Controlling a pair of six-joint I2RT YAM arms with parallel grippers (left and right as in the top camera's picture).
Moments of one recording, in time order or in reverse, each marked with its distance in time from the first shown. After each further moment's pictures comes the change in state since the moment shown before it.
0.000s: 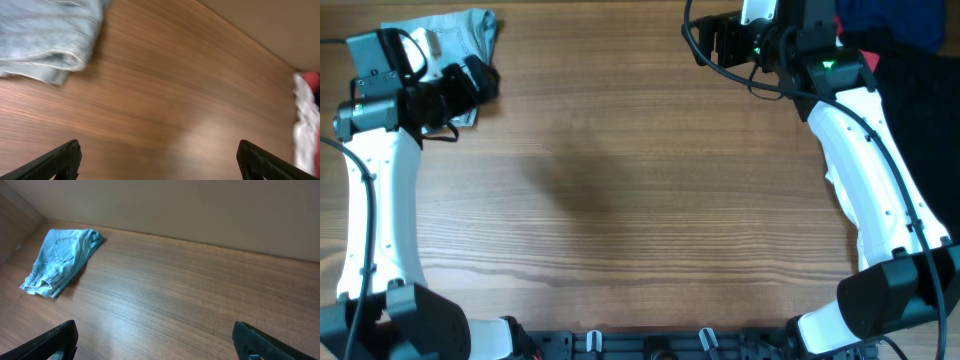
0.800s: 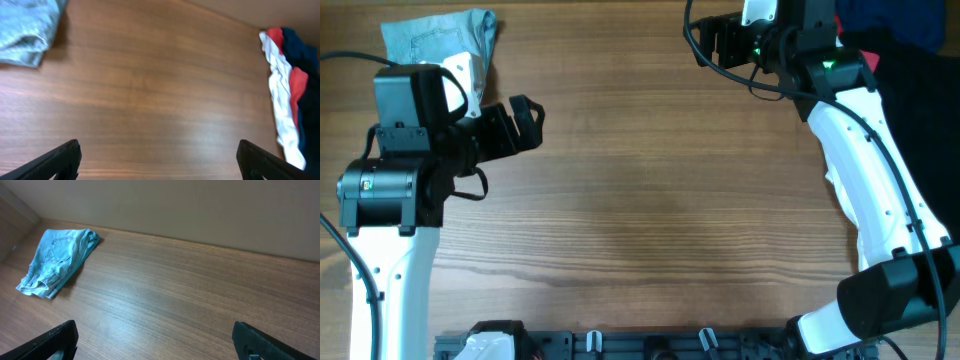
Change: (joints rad) left arm -0.236 -0.341 -0.001 -0.244 -0.099 0.000; right arm 0.000 0.000 0.000 -0.002 0.014 0.000
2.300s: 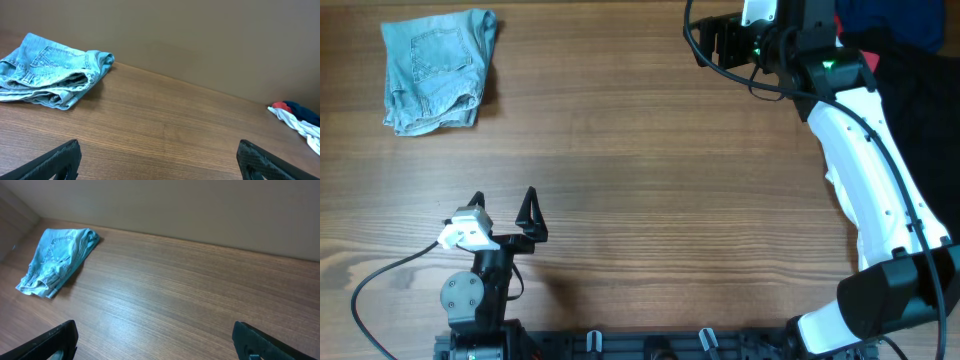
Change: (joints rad) left arm 0.105 -1.204 -1.414 0.984 -0.114 -0.035; right arm 0.000 0.000 0.000 -0.002 0.000 0.000
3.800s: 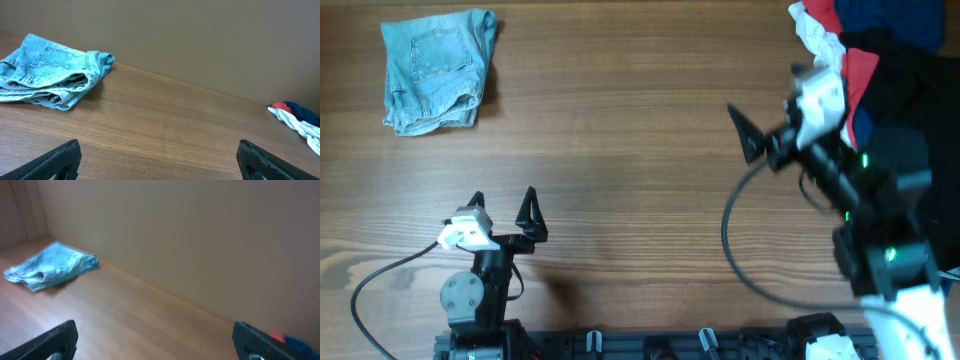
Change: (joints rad) left arm 0.000 -0.001 0.000 0.000 -0.001 0.000; right arm -0.058 -0.842 -0.770 0.393 -0.013 -0.296
